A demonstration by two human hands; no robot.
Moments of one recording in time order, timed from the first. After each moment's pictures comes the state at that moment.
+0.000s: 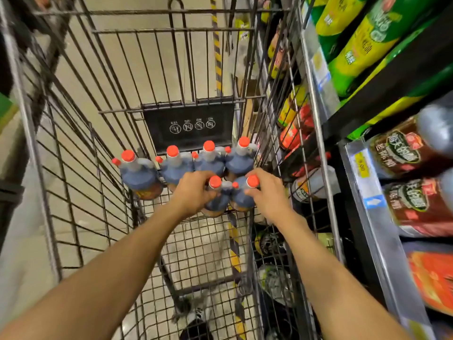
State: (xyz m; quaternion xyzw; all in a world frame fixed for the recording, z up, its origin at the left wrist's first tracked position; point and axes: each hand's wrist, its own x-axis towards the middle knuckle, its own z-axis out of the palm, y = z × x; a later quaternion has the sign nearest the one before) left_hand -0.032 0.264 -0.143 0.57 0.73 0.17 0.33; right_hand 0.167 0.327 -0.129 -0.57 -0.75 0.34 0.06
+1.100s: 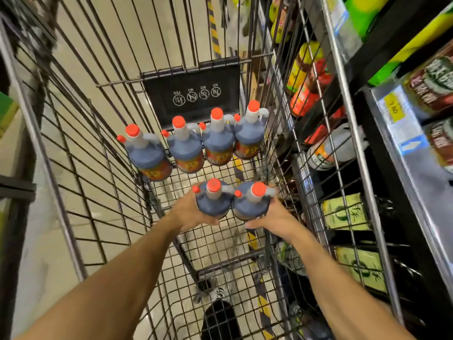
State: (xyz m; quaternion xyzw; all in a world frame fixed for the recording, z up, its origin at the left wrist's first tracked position) left_hand -0.057 0.167 -0.243 0.40 0.69 0.20 0.57; right_hand 0.201 0.227 -0.216 -0.53 -0.51 0.67 0.08
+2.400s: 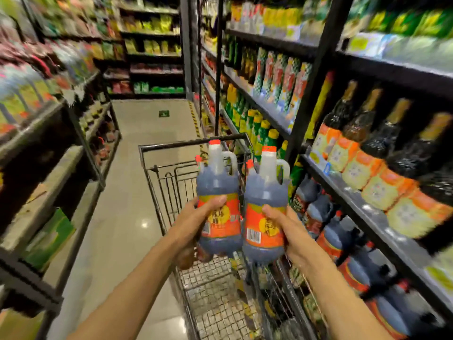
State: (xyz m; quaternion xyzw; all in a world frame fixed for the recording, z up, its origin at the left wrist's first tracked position) left_hand -0.057 0.063 0.237 0.35 0.48 0.52 0.61; right_hand 0.165 0.091 0.245 -0.38 -0.47 0.67 0.44
